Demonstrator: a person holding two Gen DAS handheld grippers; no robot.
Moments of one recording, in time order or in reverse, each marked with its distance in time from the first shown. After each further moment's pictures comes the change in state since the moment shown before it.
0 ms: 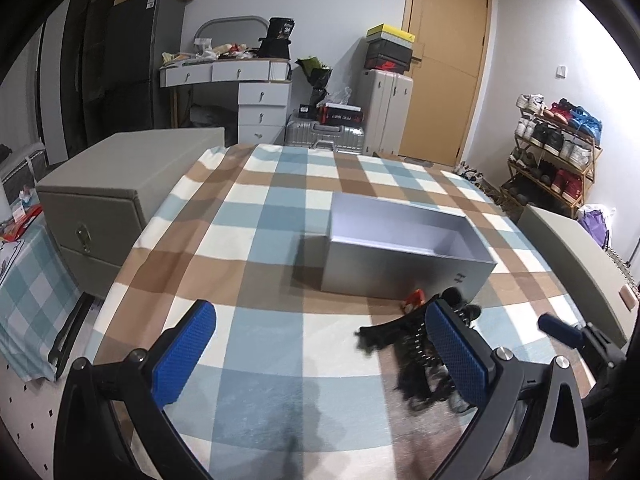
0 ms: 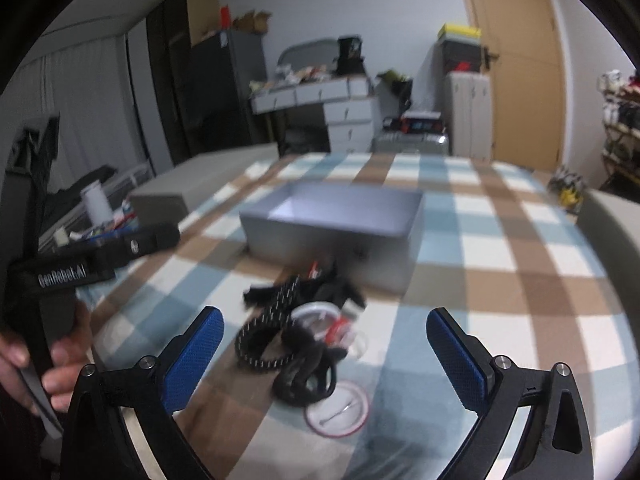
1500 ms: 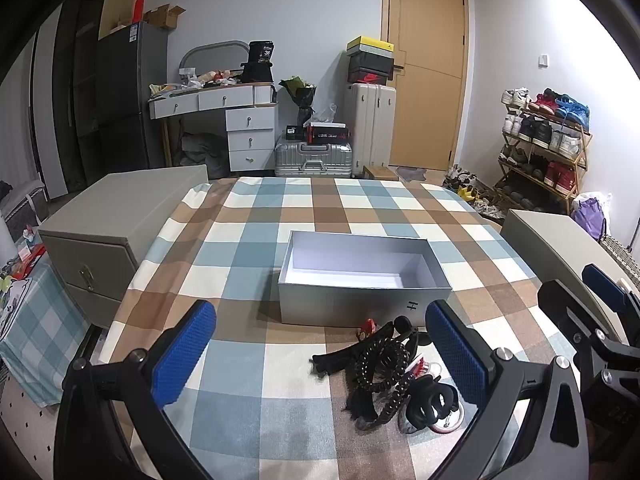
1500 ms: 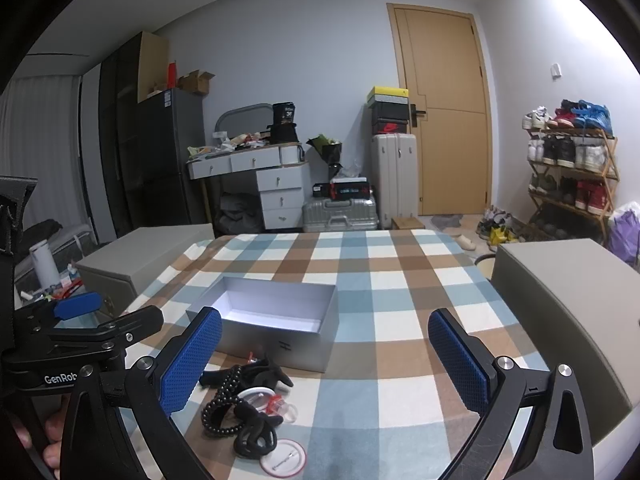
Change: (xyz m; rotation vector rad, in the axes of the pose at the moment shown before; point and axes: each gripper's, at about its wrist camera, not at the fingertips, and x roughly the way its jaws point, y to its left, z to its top) left arm -0.019 -0.051 0.023 0.086 -0.061 0.018; right arm -0.074 -0.011 0.045 0.078 -0.273 -0.283
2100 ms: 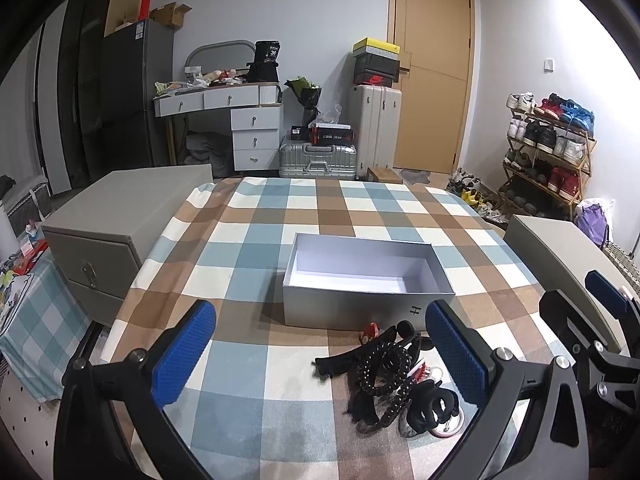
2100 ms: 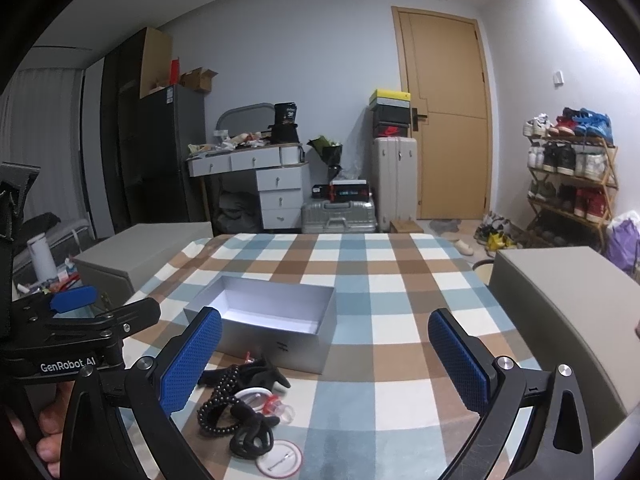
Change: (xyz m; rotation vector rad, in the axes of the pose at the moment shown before) left arm 0.000 0.004 0.005 -0.019 -0.004 0.009; right arm 0.001 0.003 0.001 -0.017 -0.001 -0.001
